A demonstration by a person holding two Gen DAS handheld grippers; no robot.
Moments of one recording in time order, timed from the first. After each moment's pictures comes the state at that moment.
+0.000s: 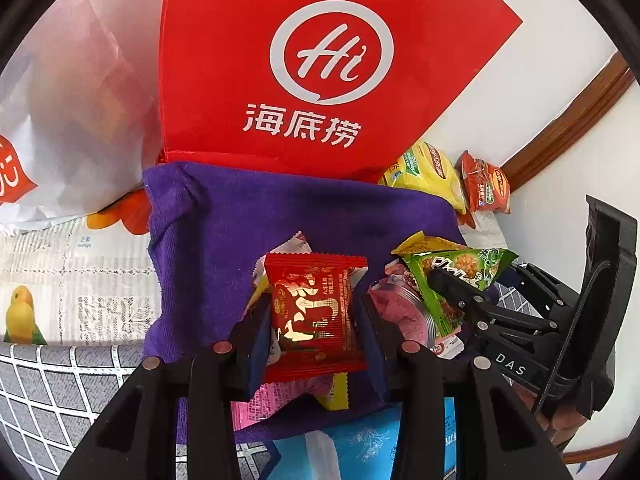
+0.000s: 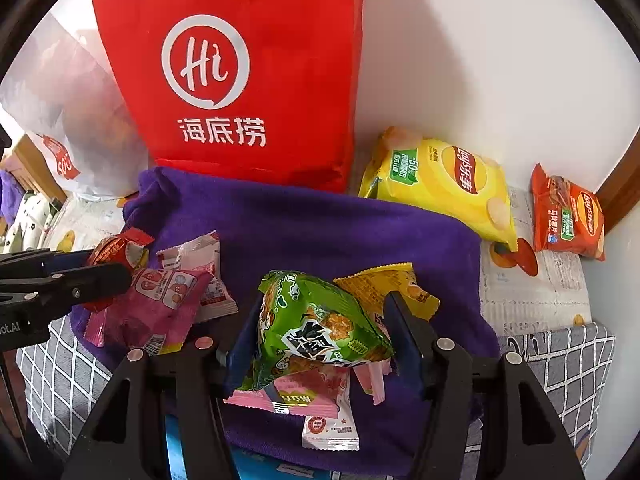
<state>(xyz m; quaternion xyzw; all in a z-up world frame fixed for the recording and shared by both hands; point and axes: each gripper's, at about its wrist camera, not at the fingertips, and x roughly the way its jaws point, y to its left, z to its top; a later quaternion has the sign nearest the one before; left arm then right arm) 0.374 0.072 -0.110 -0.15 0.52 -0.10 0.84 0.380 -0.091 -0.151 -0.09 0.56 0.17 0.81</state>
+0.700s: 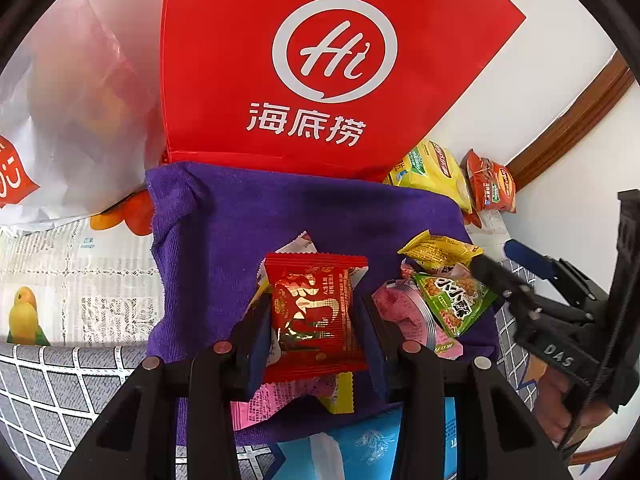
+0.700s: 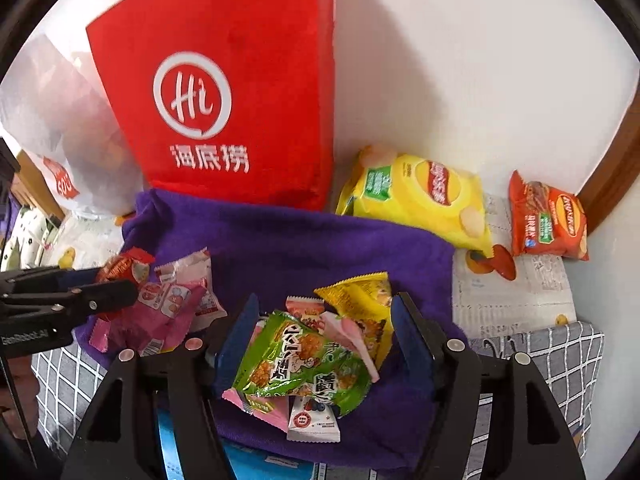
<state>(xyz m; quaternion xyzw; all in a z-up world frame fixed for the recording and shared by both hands) 0.376 0.070 -0.114 -0.14 0.52 -0.09 0.84 0.378 -0.109 -0.124 -0.08 0.53 0.15 0.83</state>
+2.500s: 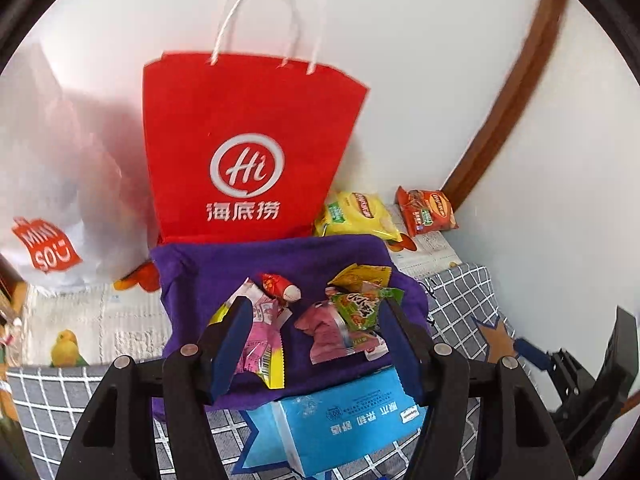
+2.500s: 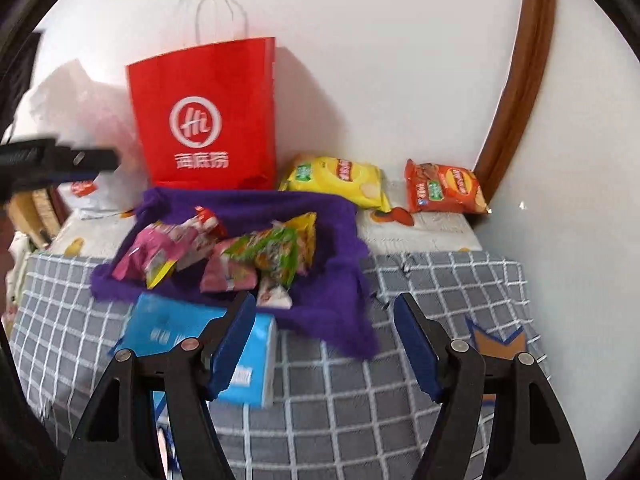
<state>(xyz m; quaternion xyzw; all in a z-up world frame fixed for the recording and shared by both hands) 0.297 0.042 0.001 -0.07 0.41 -0.14 0.90 0.218 -0.175 -0.046 -0.07 0.47 0.08 0.88</state>
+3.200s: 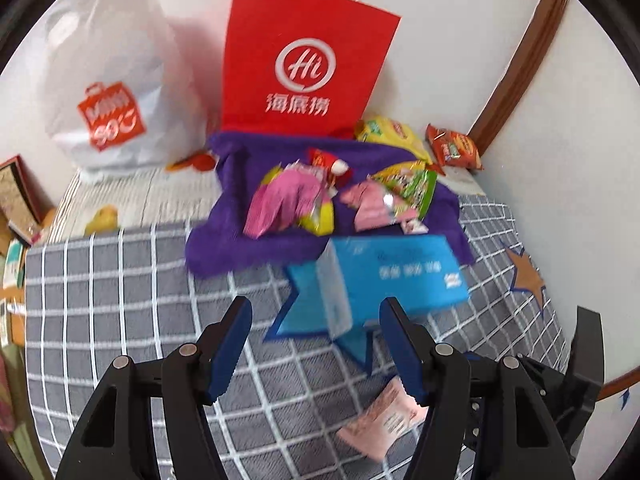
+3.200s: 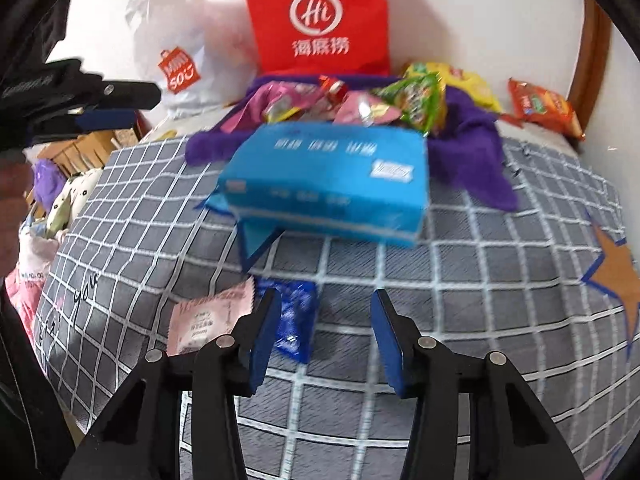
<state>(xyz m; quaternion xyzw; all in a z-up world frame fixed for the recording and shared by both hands) 0.180 0.078 -0.065 -0.08 0.47 -0.08 0.87 0.116 -0.126 -0.135 -0.03 0.55 0.21 0.81</state>
